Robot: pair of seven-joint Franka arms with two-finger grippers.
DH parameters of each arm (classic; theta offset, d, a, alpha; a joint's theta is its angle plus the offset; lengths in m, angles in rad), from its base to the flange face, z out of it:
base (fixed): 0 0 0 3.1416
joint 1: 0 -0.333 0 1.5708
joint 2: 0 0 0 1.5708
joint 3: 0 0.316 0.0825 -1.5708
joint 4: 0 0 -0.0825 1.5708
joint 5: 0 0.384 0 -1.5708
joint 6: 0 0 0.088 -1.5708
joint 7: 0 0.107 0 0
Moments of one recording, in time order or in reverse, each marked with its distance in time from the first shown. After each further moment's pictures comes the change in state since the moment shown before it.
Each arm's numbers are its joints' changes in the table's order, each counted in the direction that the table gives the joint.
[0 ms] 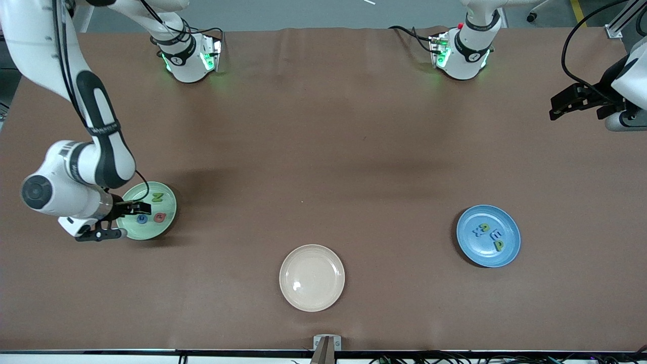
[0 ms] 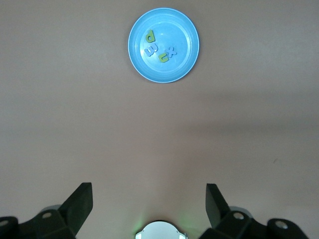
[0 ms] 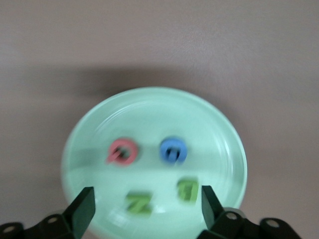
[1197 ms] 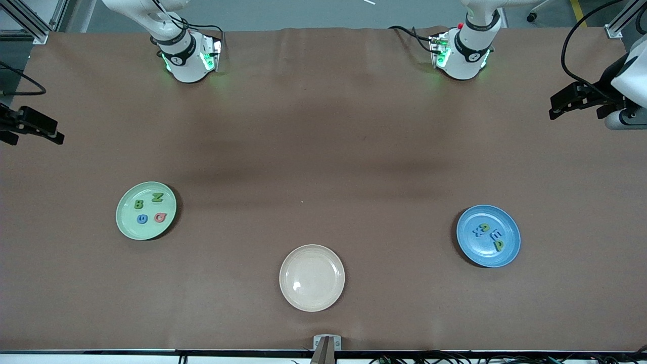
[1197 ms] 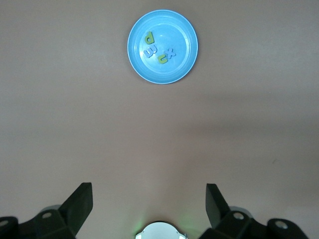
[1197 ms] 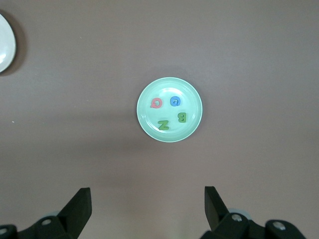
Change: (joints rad) left arm 0.000 -0.003 -0.004 -0.003 0.000 -0.001 0.000; right arm -0.023 -0.363 0.007 -0.401 -0.051 0.651 0.105
